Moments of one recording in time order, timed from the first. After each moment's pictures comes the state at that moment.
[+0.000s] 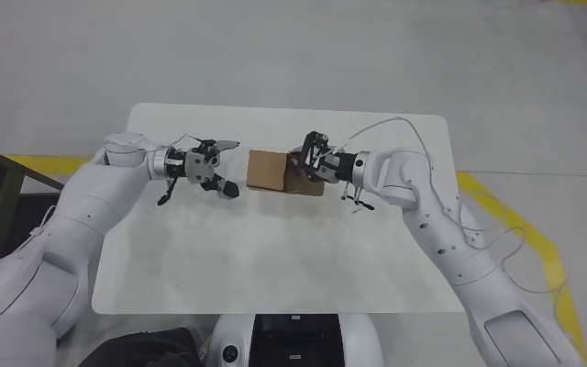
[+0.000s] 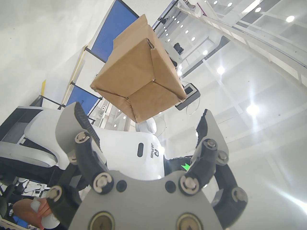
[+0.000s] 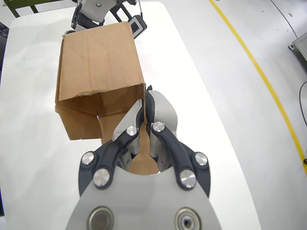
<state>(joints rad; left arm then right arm) 0.55 -0.88 -0.59 -0.81 -1.06 0.28 -1.54 -0.84 -1.28 0.94 -1.46 -1.21 -0.74 0.38</state>
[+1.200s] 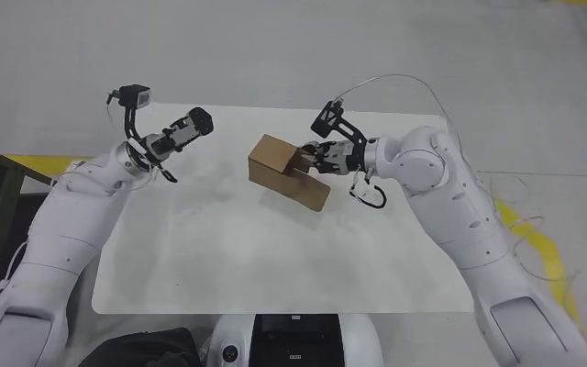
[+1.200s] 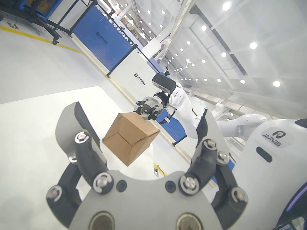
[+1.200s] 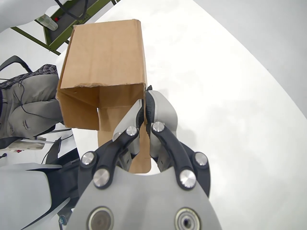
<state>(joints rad) 0.95 -0.79 -1.14 -1.19 -0.52 -0.99 -0.79 -0.74 -1.27 0.97 -1.40 -0.53 -0.55 0.95</state>
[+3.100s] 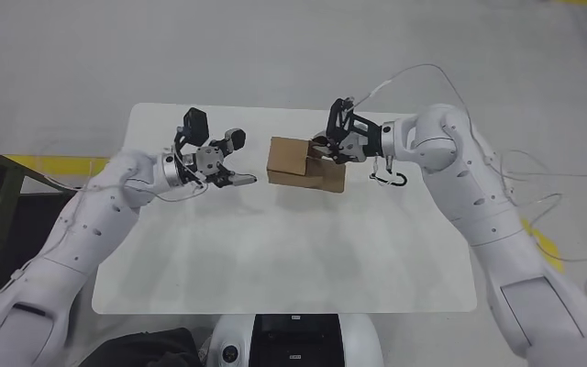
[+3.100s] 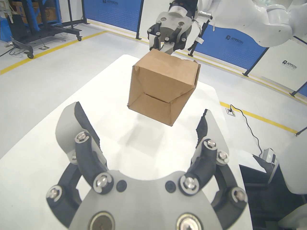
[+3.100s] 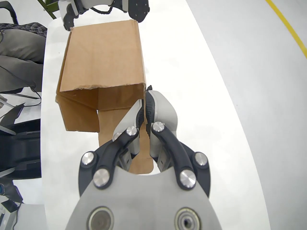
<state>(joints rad) 0.86 -0.77 -0.88 -1.31 0.74 -1.01 0.10 -0.61 -1.24 0.94 -1.22 -0.76 -0.97 0.69</state>
